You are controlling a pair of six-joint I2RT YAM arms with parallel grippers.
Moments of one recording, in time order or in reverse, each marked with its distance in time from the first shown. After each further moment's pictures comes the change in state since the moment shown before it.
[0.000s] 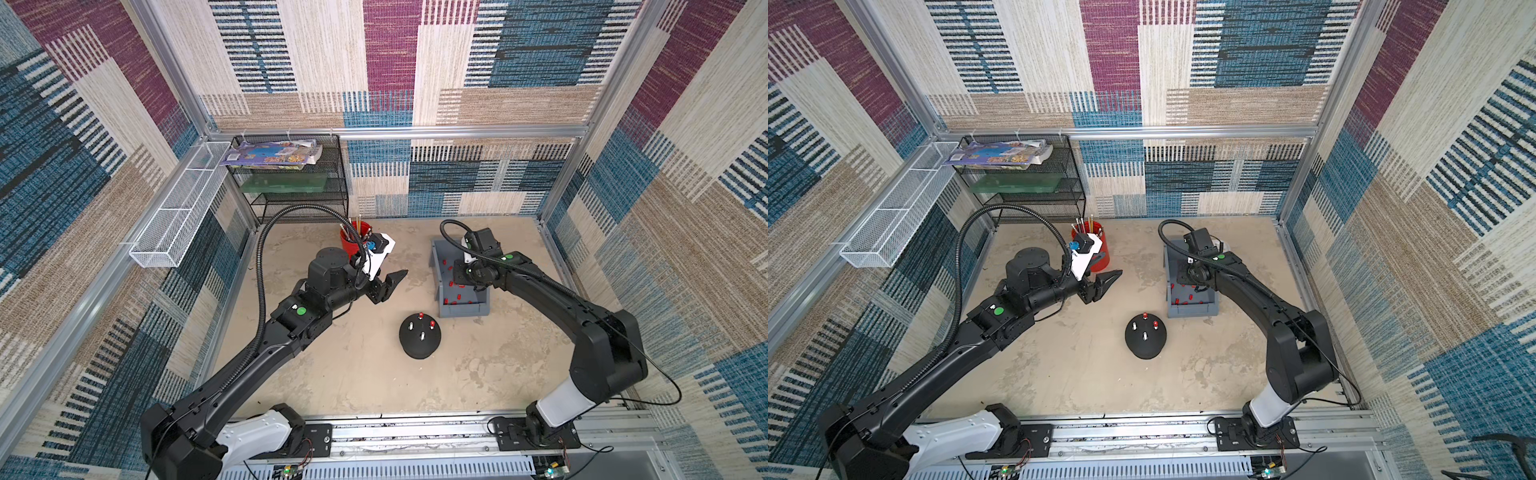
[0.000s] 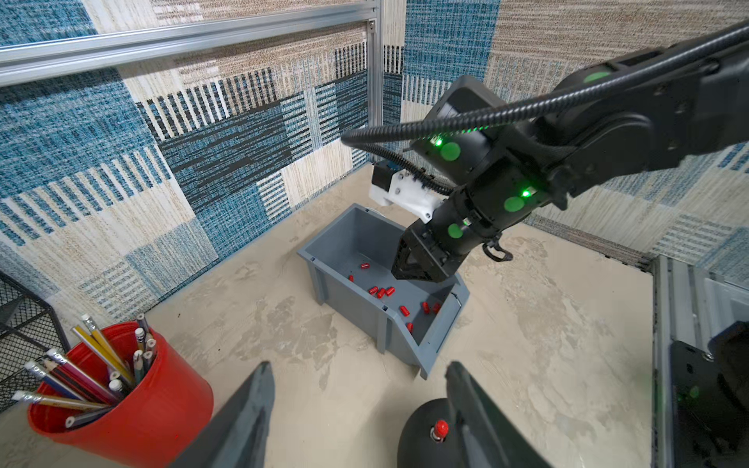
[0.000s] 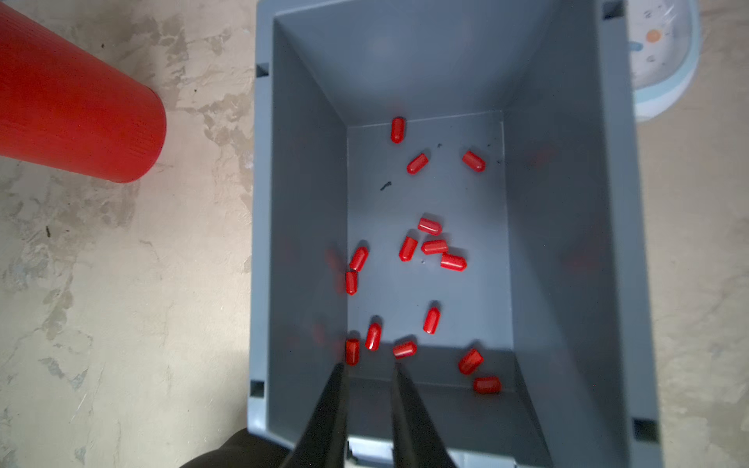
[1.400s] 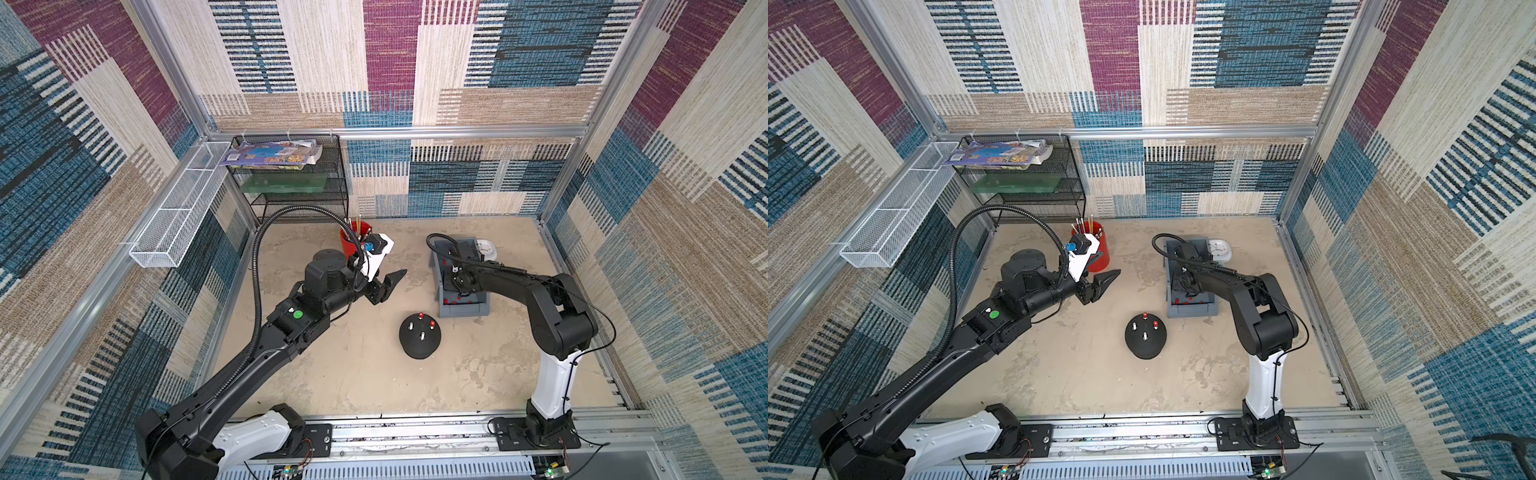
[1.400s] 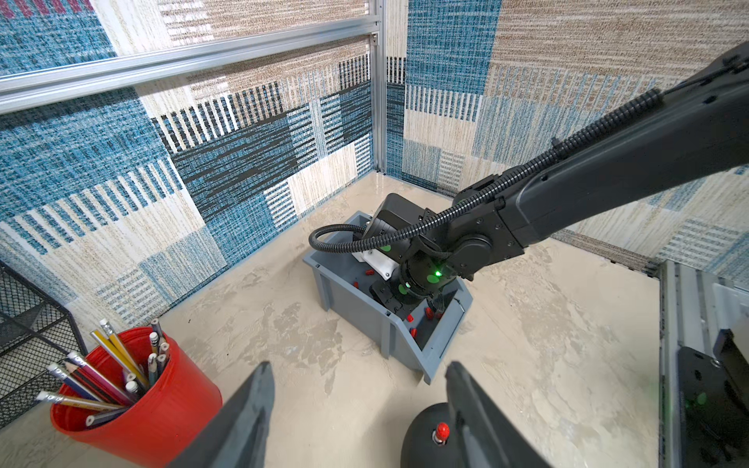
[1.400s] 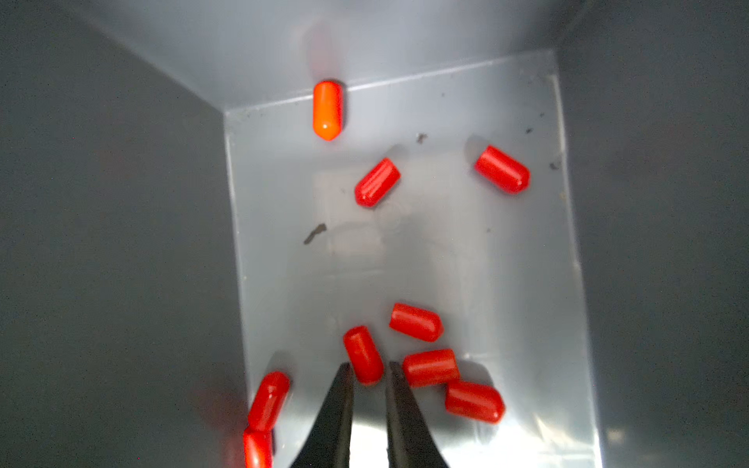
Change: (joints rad) left arm -0.015 -0.028 0.000 -0.003 -0.028 0.012; right arm -0.018 0.315 -0.024 0.266 0.082 0.042
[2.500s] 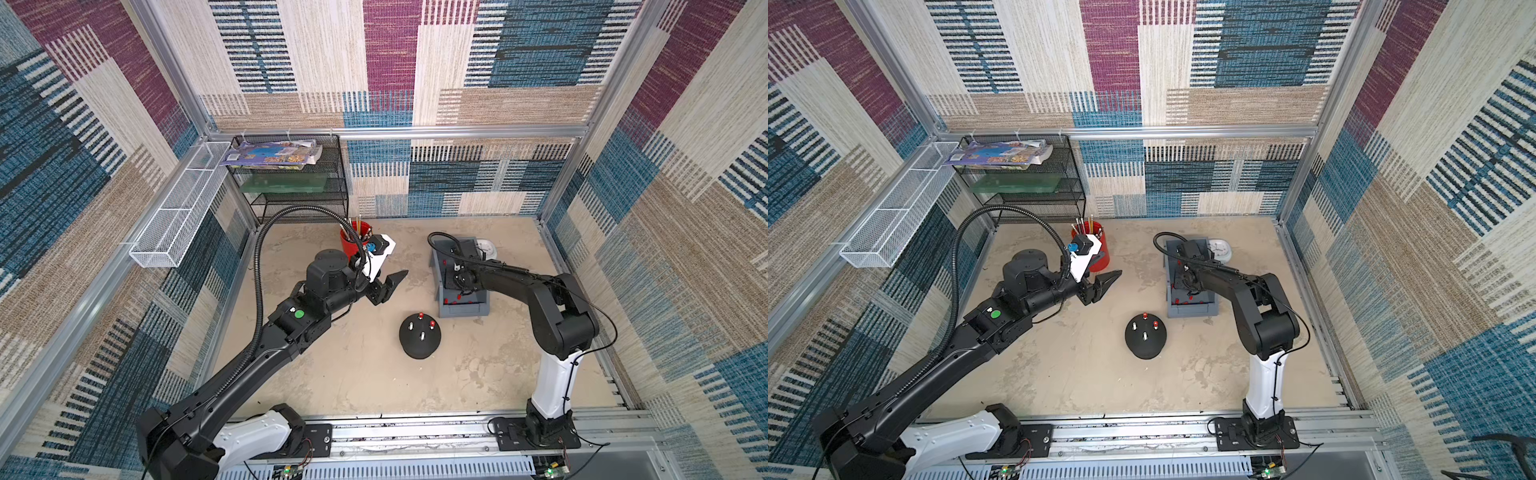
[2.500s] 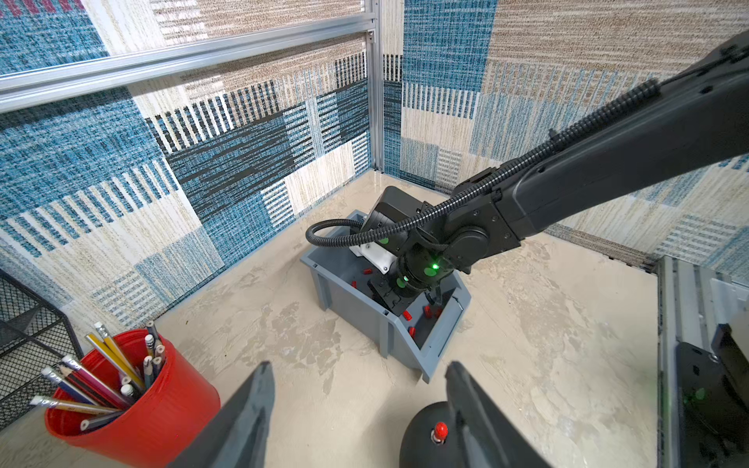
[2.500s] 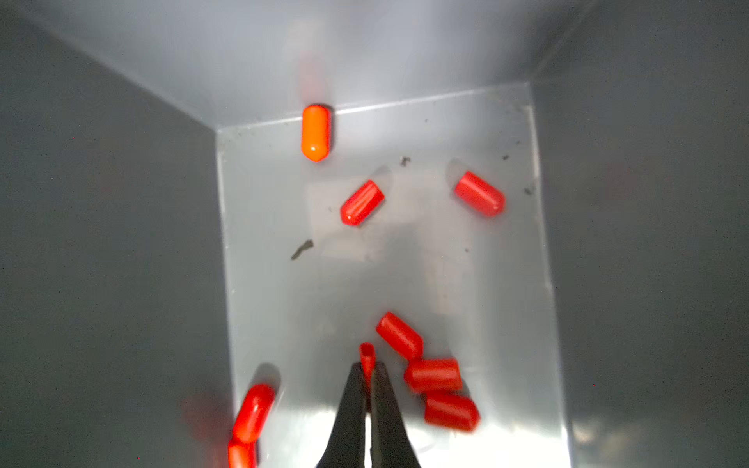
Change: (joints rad) left arm -0.006 0.008 0.002 -0.001 0.000 0.006; right arm -0.011 -0.020 -0.003 0.000 0.007 -0.041
